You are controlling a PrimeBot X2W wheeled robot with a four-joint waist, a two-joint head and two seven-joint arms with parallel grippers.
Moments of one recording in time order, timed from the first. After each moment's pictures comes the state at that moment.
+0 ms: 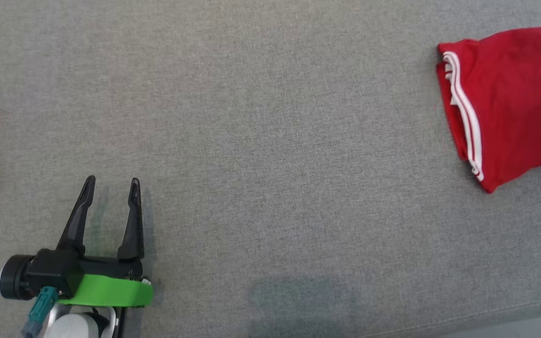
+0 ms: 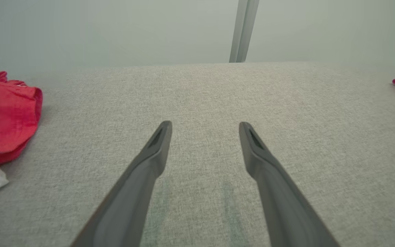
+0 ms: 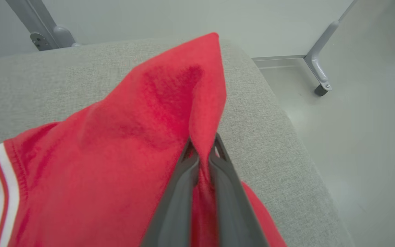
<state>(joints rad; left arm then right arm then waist) -0.07 0.11 -0.05 0.02 -0.17 -0.12 -0.26 -0.67 -0.53 -0.12 0.53 0.39 0.13 0.28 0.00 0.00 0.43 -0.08</state>
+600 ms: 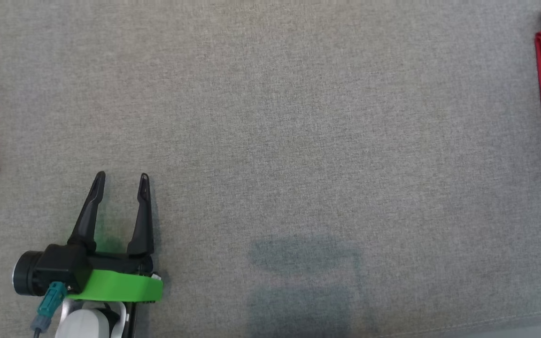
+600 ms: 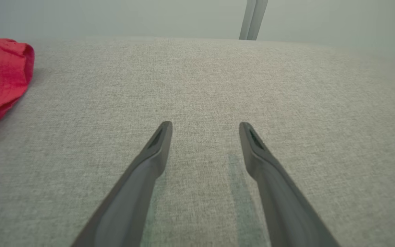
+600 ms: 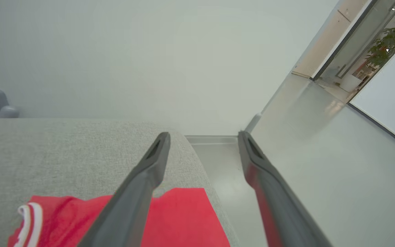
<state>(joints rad) -0.09 0.08 -0.06 0.03 -0.18 -0.13 -0.26 -0.76 -0.52 -0.42 0.54 0.00 0.13 -0.06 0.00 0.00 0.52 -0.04</state>
